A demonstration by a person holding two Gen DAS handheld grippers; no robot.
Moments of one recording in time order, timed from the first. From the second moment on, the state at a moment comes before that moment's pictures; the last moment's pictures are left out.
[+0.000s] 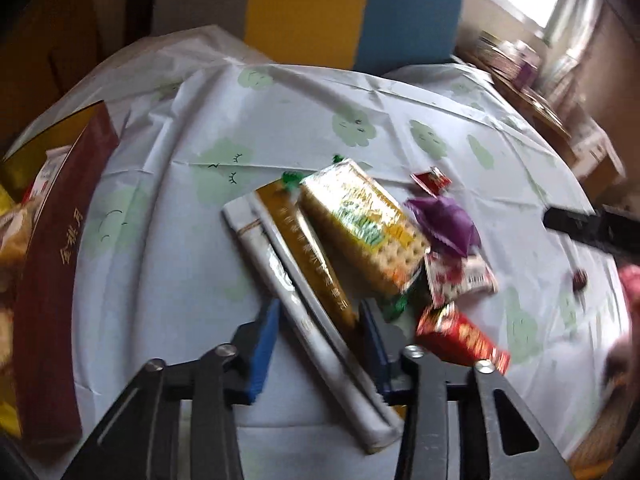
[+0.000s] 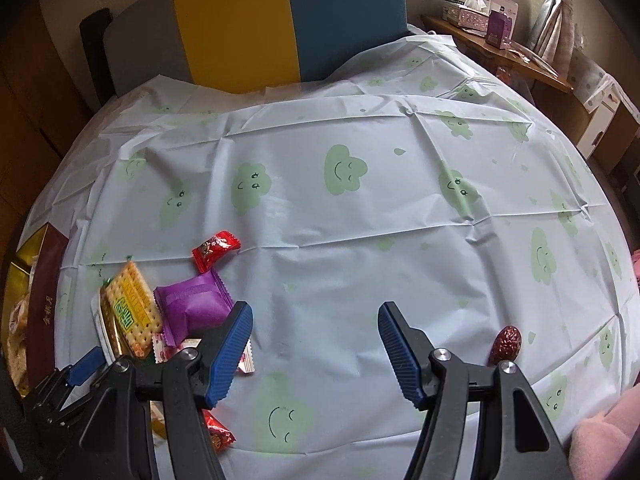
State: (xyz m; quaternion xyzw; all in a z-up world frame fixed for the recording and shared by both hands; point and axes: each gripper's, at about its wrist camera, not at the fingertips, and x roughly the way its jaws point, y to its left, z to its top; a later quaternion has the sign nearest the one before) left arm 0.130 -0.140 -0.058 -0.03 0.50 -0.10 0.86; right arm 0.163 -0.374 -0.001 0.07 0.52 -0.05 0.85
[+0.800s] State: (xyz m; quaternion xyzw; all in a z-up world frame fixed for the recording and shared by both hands) left arm 0.068 -0.102 -0.064 0.04 0.45 -0.12 0.88; right arm 0.162 -0.364 -0.013 0.11 0.54 0.01 0.83
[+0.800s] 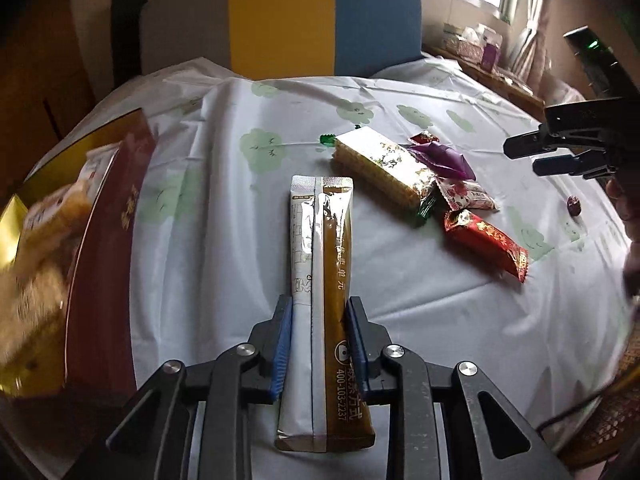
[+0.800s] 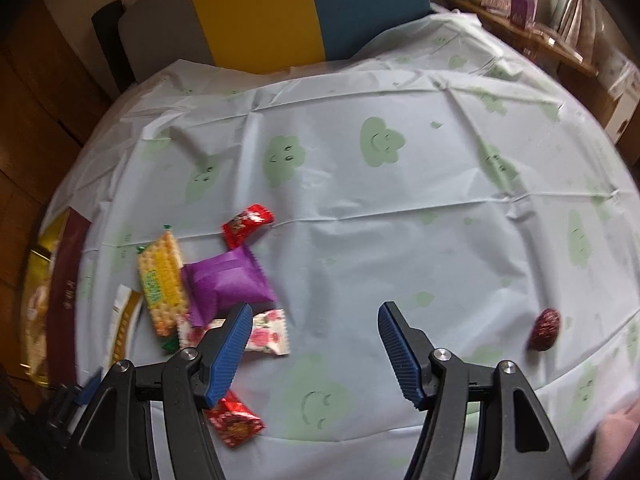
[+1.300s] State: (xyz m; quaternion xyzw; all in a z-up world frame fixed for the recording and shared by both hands) left arm 0.063 -0.100 -0.069 0.03 0.43 -0.14 0.89; right arm 0.216 -0.351 -0.034 0.29 0.54 0.02 0.79
